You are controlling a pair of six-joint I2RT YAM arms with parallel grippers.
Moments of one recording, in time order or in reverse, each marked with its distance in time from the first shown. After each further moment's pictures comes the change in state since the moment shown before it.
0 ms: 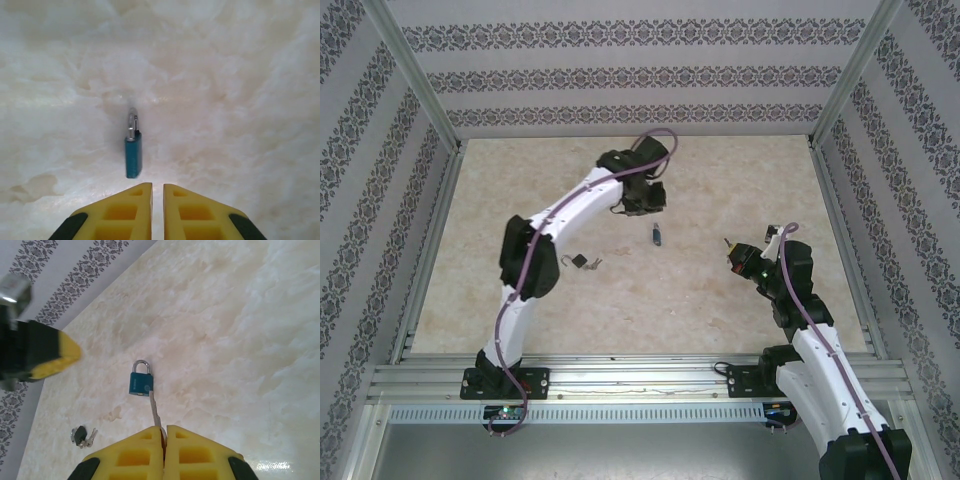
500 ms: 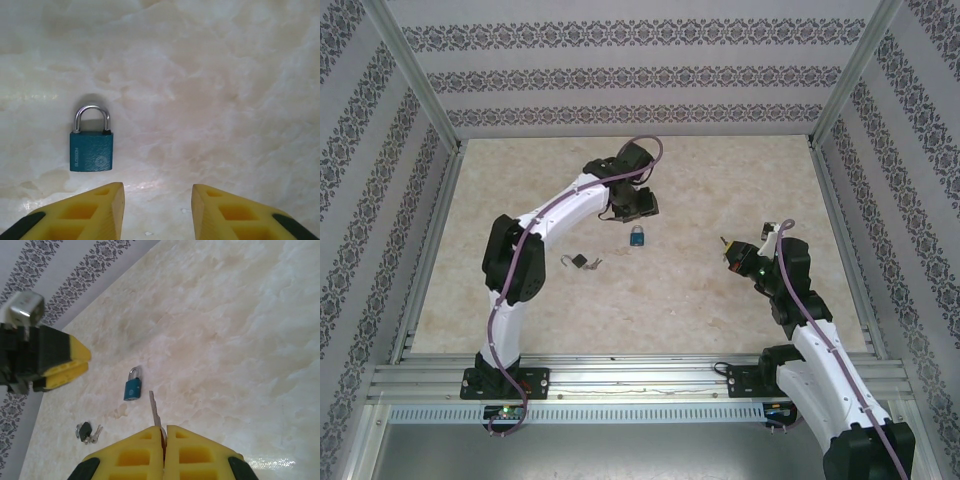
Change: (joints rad) left arm 0.034 -0.071 -0.225 0.135 0.042 -0.018; right arm 0.029 0.031 0.021 0.015 0.000 0.000
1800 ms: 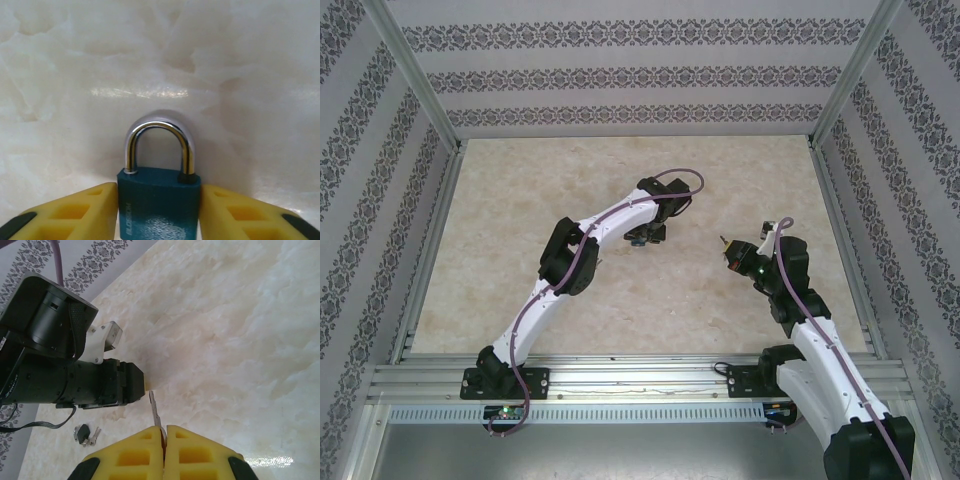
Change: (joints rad) left arm -0.138 0.436 0.425 -0.408 -0.448 0.024; right arm 0.003 0.022 -0.003 0.023 0.007 0.004
